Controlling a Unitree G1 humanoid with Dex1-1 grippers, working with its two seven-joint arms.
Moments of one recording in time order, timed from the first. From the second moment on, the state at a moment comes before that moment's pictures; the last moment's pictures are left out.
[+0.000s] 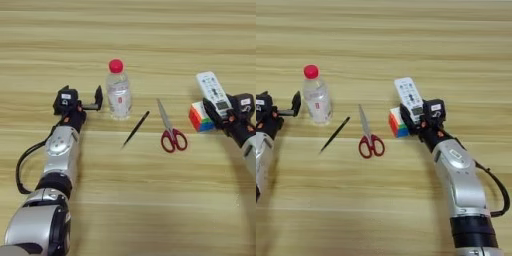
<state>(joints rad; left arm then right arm) -0.48 0.13 0.18 0.95 -0.15 -0.52 -0.22 -0.13 -0.22 -0.06 0.03 0.21 0.14 0.33</state>
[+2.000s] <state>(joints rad) -0.48 0.13 0.17 0.95 -0.15 -0.52 -0.21 -0.13 -0.20 -0.03 0.10 0.19 0.14 0.35</state>
